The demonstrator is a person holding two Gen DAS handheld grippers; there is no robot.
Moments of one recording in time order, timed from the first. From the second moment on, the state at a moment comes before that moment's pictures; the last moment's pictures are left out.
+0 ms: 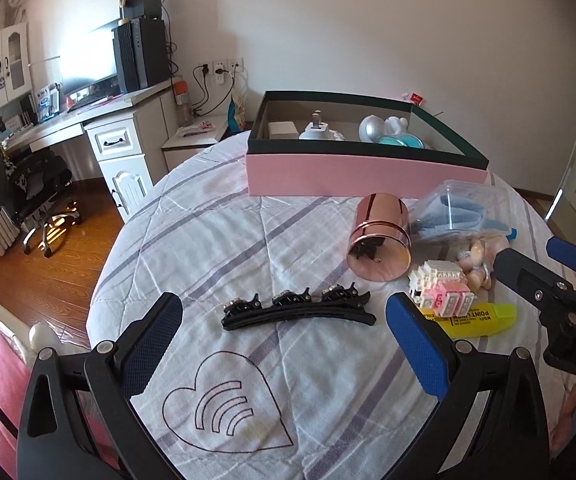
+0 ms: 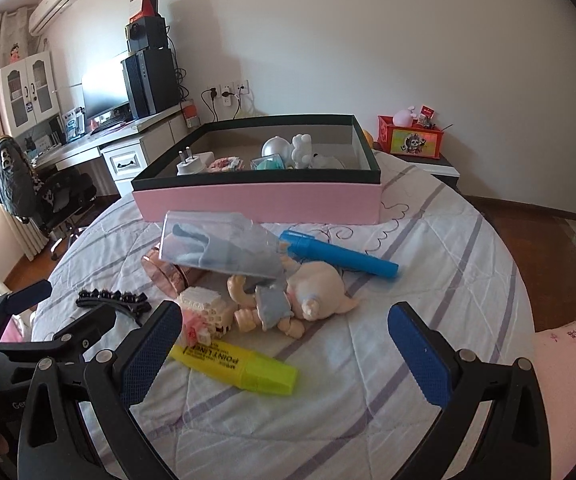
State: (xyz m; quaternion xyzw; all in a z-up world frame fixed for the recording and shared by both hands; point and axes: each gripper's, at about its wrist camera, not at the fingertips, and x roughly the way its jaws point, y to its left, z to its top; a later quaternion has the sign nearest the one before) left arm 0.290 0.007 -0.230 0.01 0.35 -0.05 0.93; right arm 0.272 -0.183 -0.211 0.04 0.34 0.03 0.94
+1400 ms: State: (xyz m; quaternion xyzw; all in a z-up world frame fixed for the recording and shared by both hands) left arm 0.365 -0.072 -0.236 0.06 0.39 -0.13 0.91; right arm 0.315 -0.208 -0.211 0.08 0.32 0.10 0.94
